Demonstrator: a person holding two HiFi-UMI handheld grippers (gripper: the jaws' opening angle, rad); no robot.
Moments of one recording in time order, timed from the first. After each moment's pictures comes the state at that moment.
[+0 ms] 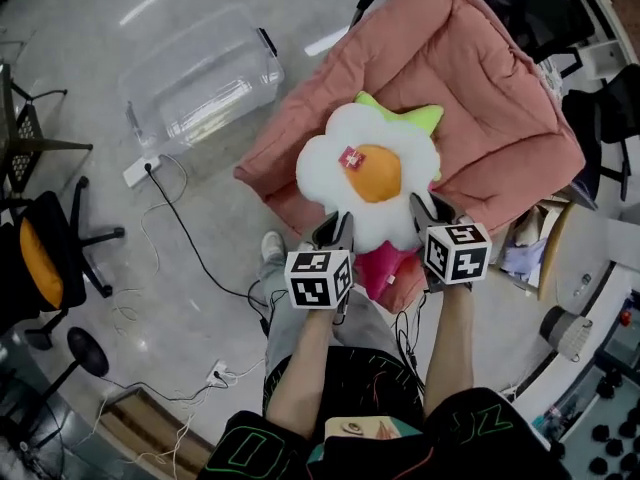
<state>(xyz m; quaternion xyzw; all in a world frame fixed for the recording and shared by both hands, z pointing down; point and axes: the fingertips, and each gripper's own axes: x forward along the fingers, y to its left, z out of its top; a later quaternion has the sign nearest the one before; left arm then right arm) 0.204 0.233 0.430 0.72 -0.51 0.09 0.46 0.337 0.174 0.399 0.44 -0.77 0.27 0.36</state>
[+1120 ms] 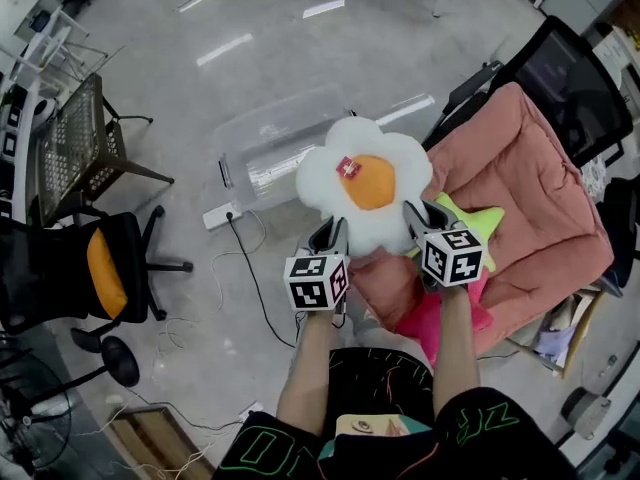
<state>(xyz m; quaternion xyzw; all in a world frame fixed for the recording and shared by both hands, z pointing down) -0.035 0.110 0.339 0.70 -0.63 0.09 0.34 0.098 0.038 0.328 0.35 -0.87 0.24 0.23</state>
